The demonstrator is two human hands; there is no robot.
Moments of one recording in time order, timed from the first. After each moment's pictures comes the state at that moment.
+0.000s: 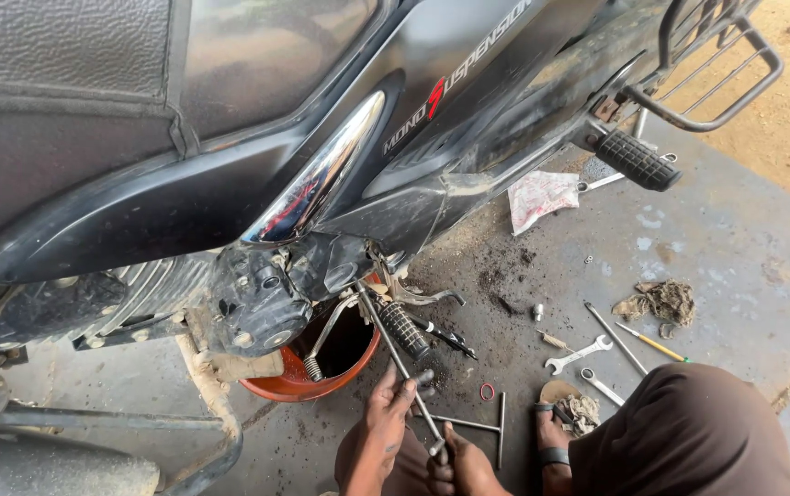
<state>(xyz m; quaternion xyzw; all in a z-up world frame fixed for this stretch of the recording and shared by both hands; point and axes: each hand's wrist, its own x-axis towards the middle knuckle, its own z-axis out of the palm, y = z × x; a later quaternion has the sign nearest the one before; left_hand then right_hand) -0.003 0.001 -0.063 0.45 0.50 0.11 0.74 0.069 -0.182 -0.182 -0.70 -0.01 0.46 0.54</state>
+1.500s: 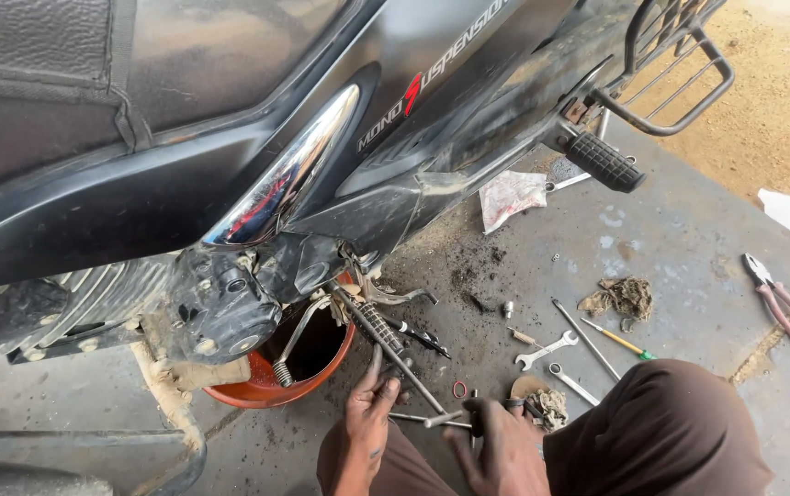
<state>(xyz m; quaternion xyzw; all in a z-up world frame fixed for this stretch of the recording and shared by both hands) 0.011 -0.016 -0.042 0.43 0.37 0.24 0.79 0.113 -0.193 -0.072 -0.77 -0.05 0.47 0.43</state>
